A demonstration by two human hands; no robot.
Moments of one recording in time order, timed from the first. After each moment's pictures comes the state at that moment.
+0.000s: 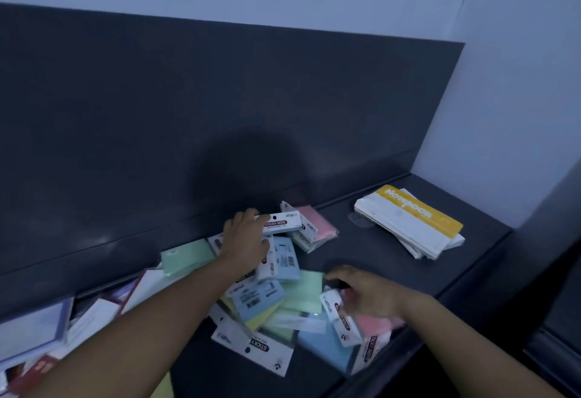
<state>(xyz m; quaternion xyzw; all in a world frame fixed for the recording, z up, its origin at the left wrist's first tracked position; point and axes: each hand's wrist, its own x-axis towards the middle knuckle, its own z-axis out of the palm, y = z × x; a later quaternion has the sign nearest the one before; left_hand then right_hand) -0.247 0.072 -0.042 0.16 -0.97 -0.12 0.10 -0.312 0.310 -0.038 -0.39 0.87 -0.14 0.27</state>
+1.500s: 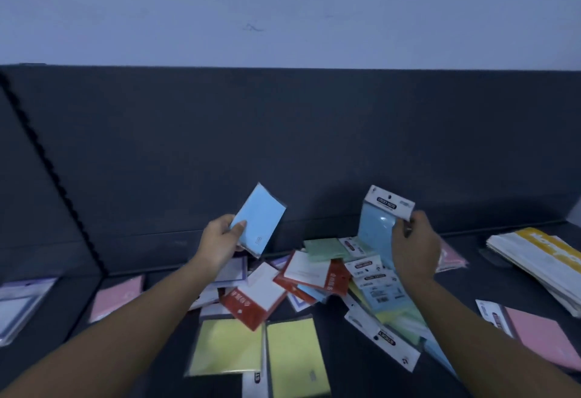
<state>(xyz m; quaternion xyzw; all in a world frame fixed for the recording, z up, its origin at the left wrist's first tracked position) -0.011 -0.040 0.012 0.39 -0.68 -0.54 0.32 -0.223 0.161 0.012 -0.21 0.83 -0.49 -0.16</state>
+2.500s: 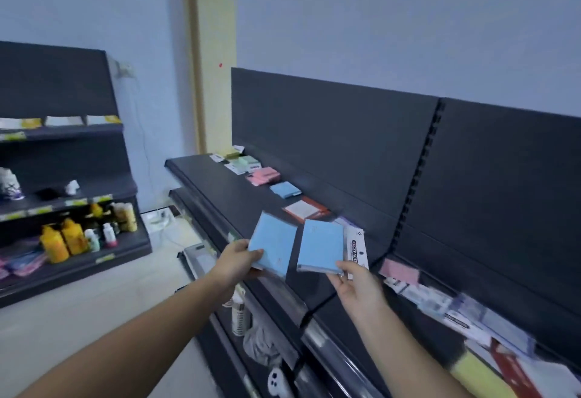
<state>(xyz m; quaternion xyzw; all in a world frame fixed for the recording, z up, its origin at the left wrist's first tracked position) 0.389 0.076 0.001 0.62 -0.32 -0.47 0.55 0.194 0.033 0.002 -0.15 0.40 -0.53 0.74</state>
